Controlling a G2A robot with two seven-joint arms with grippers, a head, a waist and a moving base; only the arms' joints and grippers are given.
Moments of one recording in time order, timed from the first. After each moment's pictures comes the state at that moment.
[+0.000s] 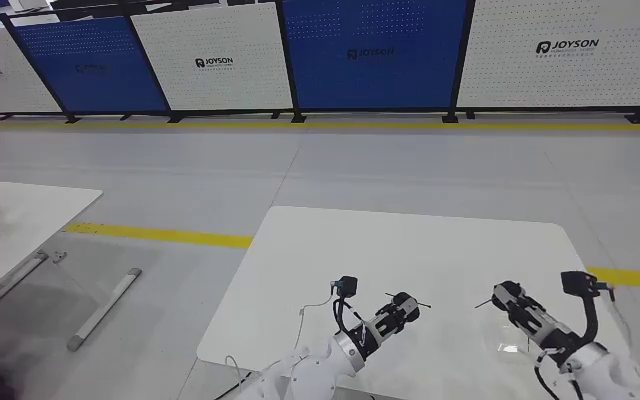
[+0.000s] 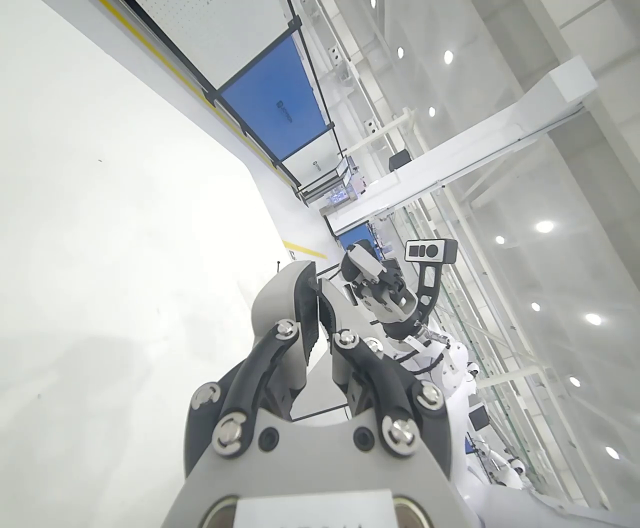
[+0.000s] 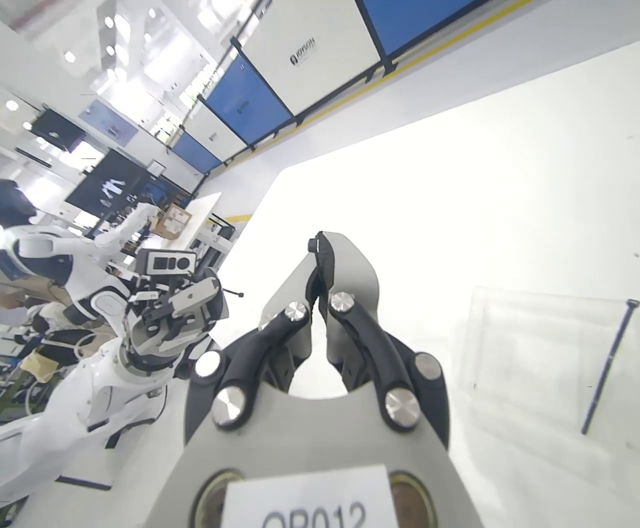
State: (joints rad) left arm 1.45 -1.24 -0.87 -1.73 0.10 -0.14 -0.03; right arm -1.68 -0.92 1.53 -1.97 -0.25 -0.07 0.43
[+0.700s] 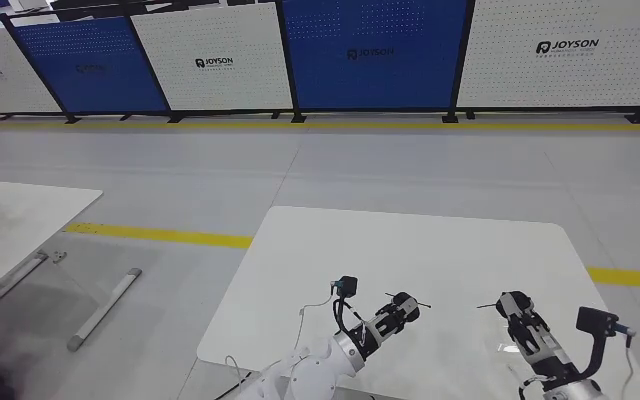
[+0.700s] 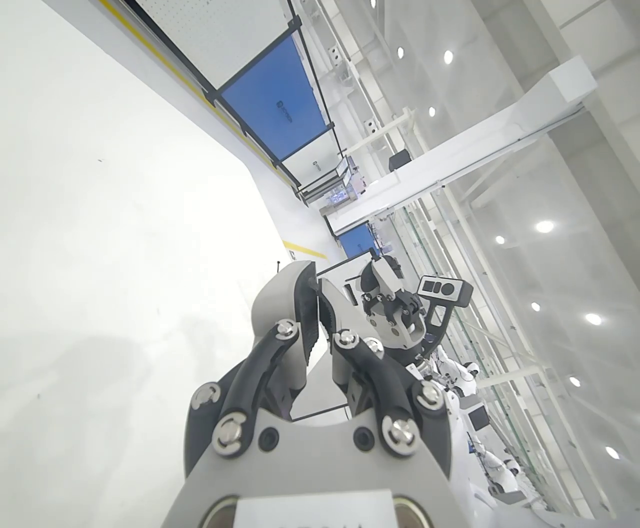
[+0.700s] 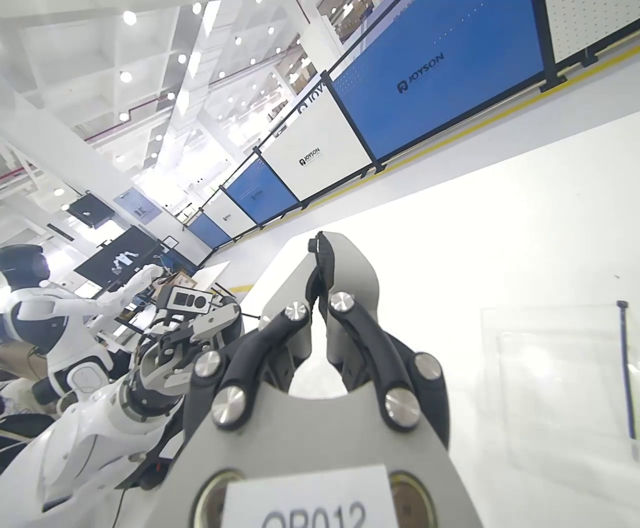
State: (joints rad) left arm 1.45 -1.24 -0.87 -1.73 0.10 -0.14 -0.03; right arm -1.85 -0.95 1.47 -2.04 -0.39 -0.09 0.03
